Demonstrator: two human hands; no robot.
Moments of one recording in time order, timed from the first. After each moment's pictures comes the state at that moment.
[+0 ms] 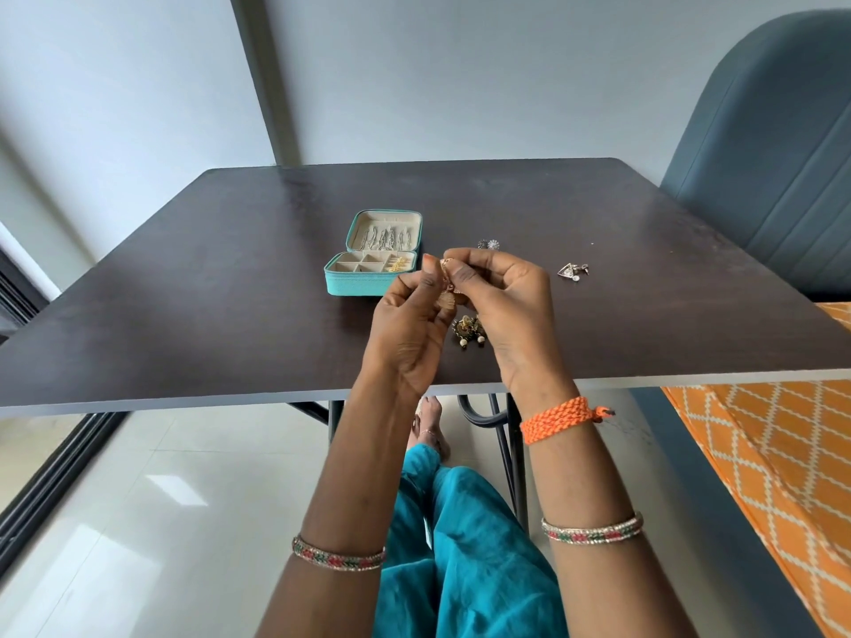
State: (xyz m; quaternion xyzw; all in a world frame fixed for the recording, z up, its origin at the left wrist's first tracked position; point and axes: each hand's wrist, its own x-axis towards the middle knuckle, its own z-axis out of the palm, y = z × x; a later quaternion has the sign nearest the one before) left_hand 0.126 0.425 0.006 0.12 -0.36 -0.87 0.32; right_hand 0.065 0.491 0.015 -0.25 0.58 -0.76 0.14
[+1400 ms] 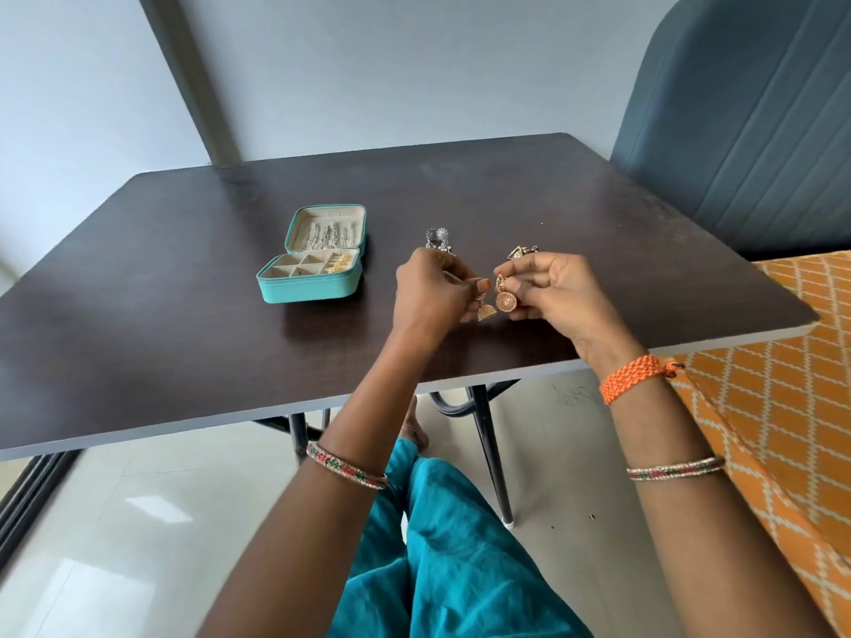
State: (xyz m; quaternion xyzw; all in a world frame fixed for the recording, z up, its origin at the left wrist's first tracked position) left_hand 0.055 0.442 0.006 0.27 -0.79 -0.52 0.21; right_hand -0.033 0.562 -0.011 -0.26 0.72 -0.62 0.15
